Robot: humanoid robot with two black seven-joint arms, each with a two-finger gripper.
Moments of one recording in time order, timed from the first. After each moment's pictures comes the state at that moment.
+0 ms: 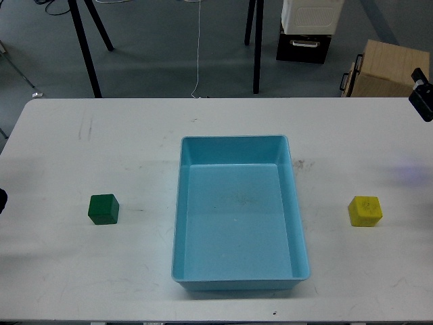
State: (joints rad) left arm -0.35 0.46 -1.32 -1.06 0.43 0.00 -0.27; right arm 0.41 -0.62 1.07 0.99 1.00 0.45 -0.20
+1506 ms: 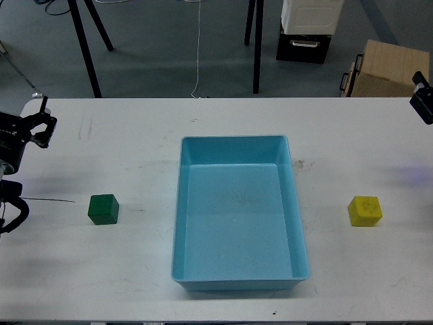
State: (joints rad) left arm -0.29 0.28 -1.38 -1.09 -0.10 -0.42 -0.05; right arm 0.40 -0.62 1.08 0.98 0.97 0.45 -0.19
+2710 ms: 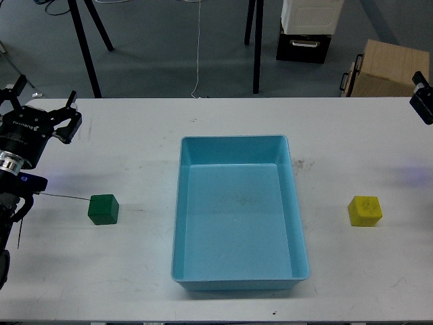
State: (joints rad) left arm -0.31 0.22 -1.53 -1.09 -0.23 -0.36 0.16; right arm 0.40 -0.62 1.08 0.98 0.97 0.45 -0.19
